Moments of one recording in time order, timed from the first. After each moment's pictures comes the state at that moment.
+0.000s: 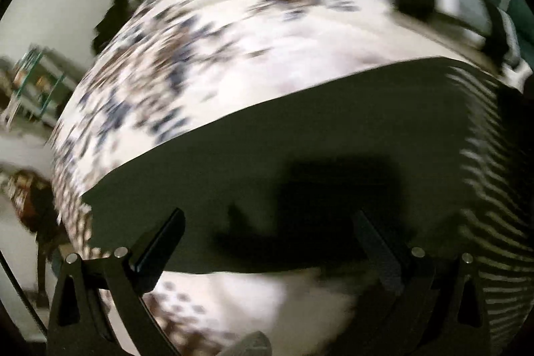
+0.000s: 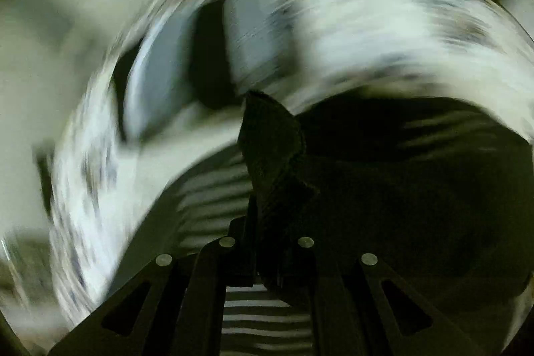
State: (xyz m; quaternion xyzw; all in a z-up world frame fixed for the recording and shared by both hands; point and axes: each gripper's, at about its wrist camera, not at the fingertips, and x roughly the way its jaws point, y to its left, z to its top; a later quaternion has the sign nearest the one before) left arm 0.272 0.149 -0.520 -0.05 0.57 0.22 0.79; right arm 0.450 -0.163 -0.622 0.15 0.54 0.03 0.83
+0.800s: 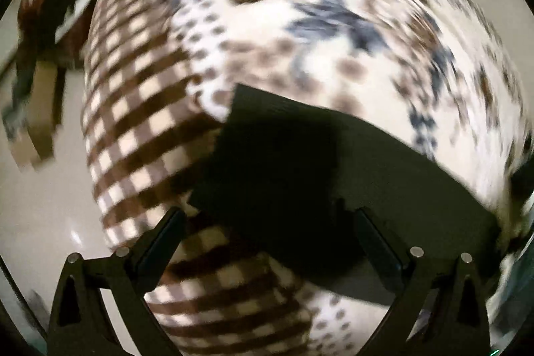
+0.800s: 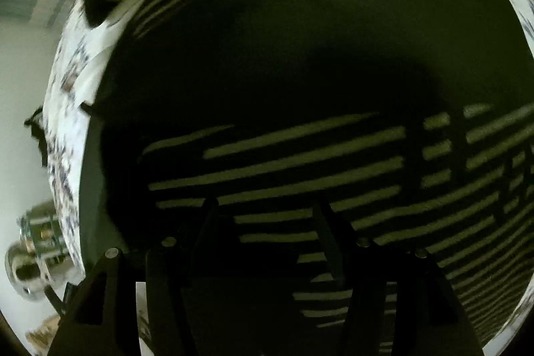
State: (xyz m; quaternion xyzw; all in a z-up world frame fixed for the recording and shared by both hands) left arm 0.133 0.382 -0.577 -0.41 0.52 0.34 0.67; right arm 0.260 -0.230 -0.690 0.25 0.68 0.00 0.69
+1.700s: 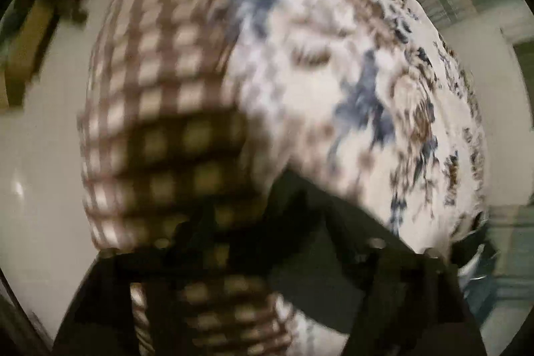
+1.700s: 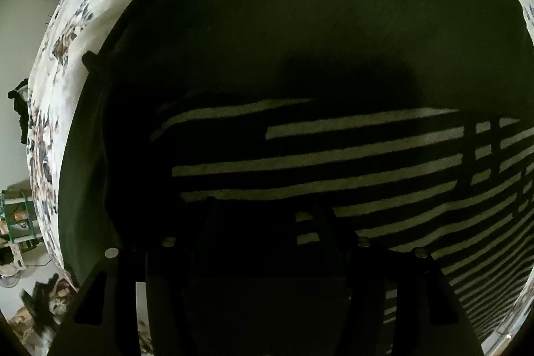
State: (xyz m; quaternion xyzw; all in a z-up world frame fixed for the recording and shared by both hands) left arm 0.086 0.434 -0.576 -0.55 0.41 0.32 0.65; right arm 0.276 -0.144 -0.688 0.17 0.70 0.01 0.70
